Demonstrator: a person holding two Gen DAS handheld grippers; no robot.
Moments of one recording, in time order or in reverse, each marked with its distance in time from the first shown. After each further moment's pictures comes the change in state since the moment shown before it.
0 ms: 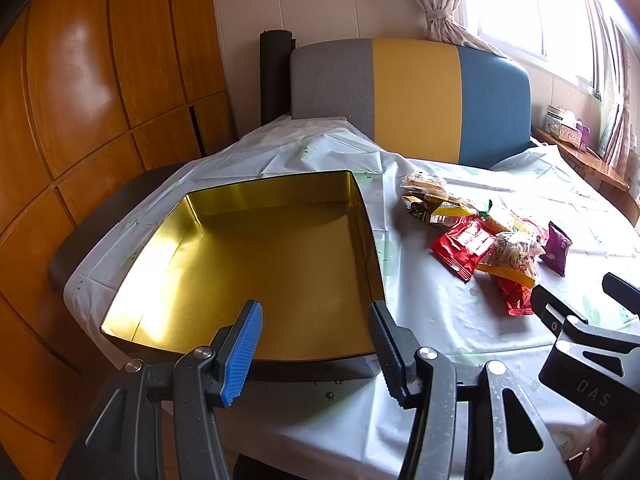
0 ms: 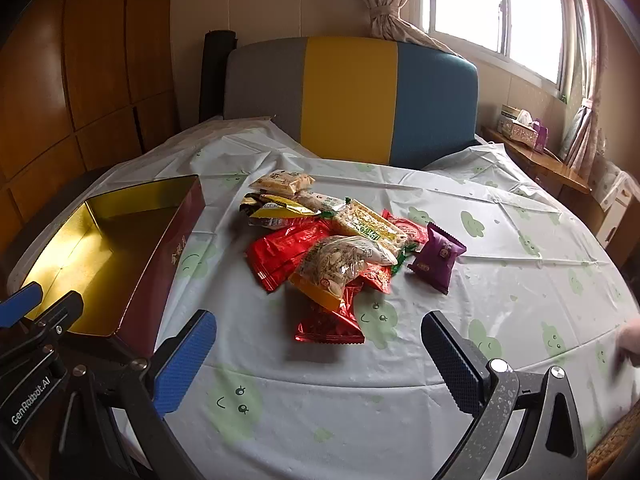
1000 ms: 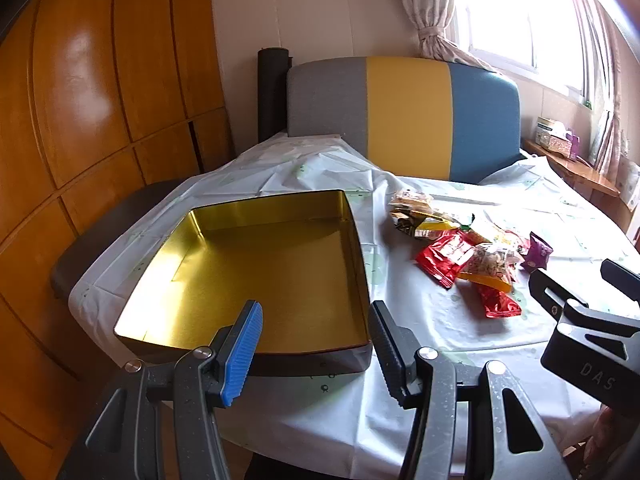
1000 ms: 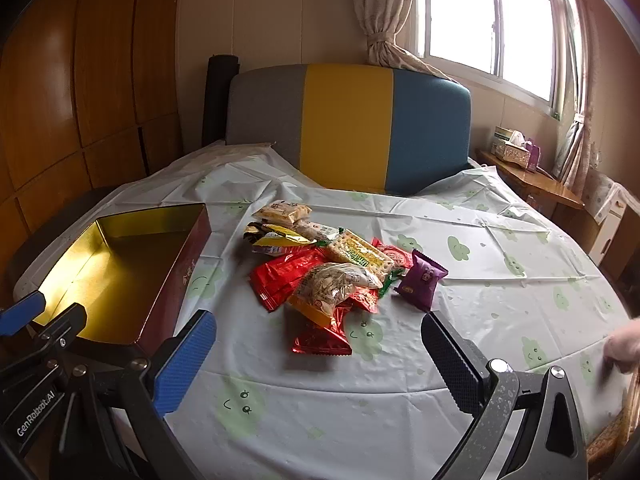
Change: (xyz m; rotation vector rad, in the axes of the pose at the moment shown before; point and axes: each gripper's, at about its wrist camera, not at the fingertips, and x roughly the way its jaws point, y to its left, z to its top) left arm -0.035 0.000 -0.001 0.003 -0.058 -0.025; right arm -0.038 -0.006 0.004 -0.006 -0.092 -0.011
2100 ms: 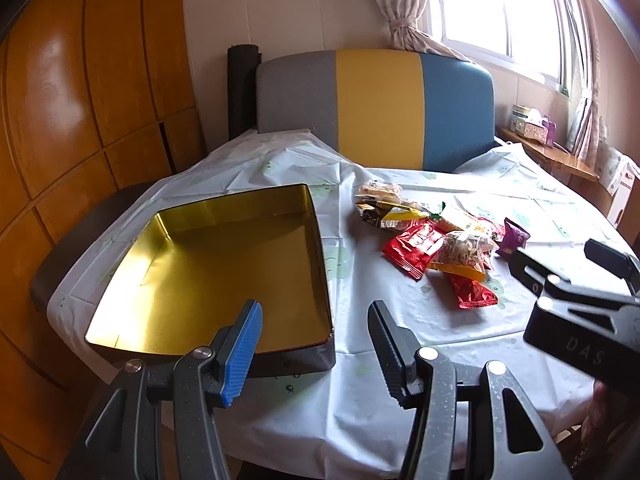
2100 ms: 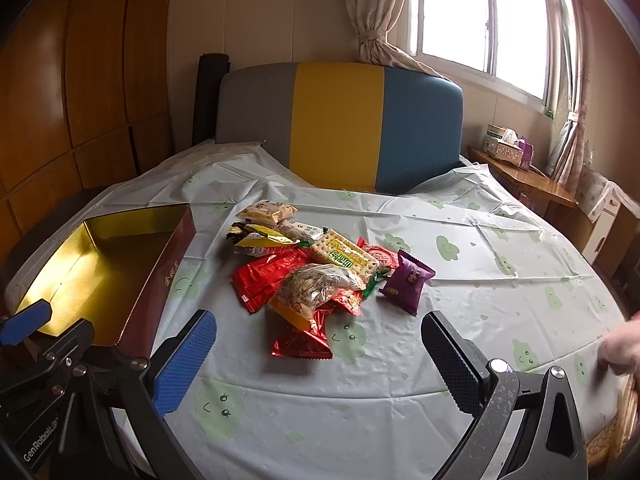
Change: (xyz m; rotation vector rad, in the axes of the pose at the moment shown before) left arm 0.007 -0.019 0.001 0.056 0.025 -0.091; right arm 0.013 -0.017 0.006 0.009 0.014 -0.021
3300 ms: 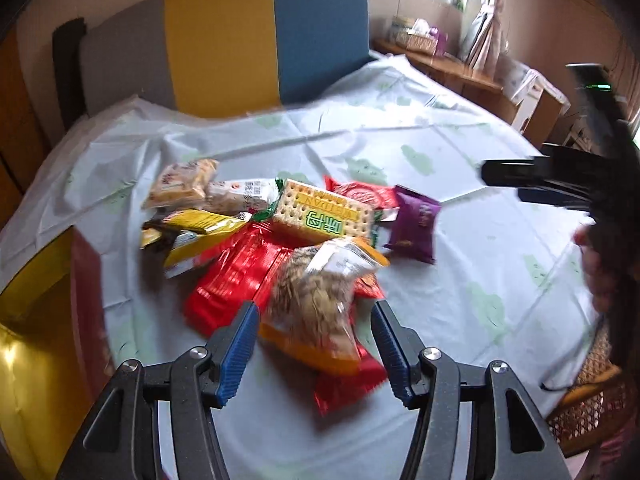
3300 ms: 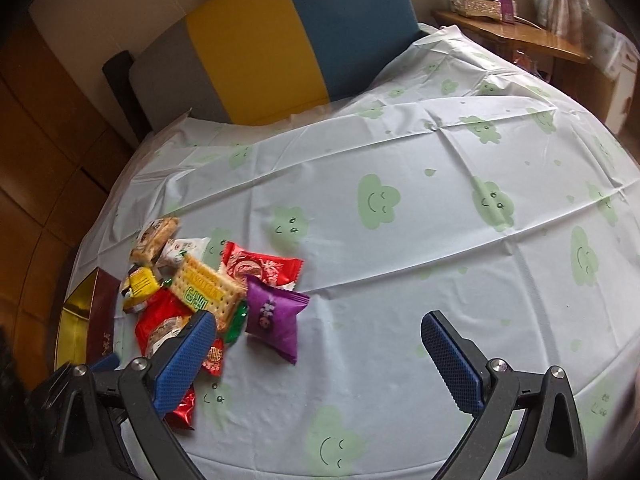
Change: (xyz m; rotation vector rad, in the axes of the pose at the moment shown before) left arm 0.138 -0.142 0.079 0.280 0.303 -0.417; right arm 0.134 -0.202 0.053 0.353 0.363 0.159
